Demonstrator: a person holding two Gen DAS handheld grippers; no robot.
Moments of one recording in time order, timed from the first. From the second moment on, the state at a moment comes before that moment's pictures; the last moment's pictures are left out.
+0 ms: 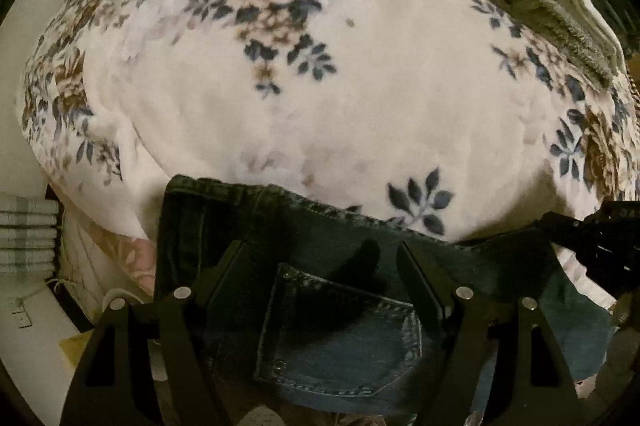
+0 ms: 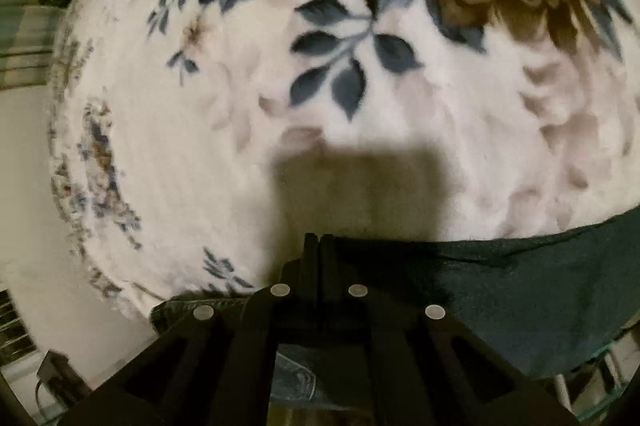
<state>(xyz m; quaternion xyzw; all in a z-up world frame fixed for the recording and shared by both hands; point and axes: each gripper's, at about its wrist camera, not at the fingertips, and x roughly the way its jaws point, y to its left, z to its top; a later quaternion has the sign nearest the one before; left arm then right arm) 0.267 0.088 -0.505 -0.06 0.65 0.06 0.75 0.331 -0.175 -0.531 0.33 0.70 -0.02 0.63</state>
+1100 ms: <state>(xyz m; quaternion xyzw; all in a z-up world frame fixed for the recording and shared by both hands) 0.177 -0.260 -0.494 0.09 0.67 -0.14 0.72 -0.031 -0.568 -0.498 0.45 0.51 -0.29 0.67</state>
